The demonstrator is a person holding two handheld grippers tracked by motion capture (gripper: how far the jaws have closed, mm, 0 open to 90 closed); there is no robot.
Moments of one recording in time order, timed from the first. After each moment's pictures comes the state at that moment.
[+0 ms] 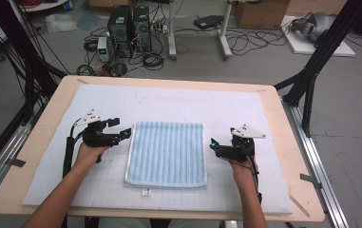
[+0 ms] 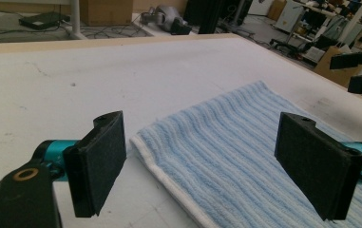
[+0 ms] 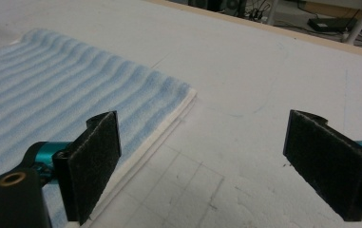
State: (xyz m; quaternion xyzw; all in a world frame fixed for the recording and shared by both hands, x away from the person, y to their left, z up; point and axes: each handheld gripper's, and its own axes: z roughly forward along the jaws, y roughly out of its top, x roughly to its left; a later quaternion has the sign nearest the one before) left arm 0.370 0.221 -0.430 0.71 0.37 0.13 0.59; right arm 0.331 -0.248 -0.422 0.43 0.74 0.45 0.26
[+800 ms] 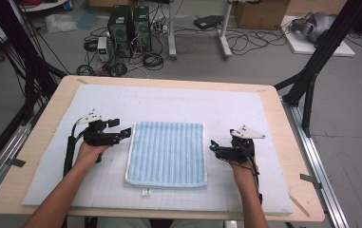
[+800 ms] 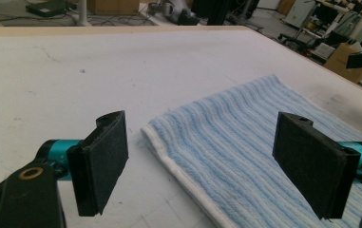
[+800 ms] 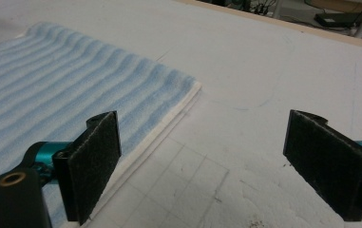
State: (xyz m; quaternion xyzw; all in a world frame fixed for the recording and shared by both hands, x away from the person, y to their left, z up) left arm 0.377 0.222 -0.434 0.71 0.39 0.13 0.57; right arm 0.330 -0.249 -0.425 0.42 0.75 0.44 0.25
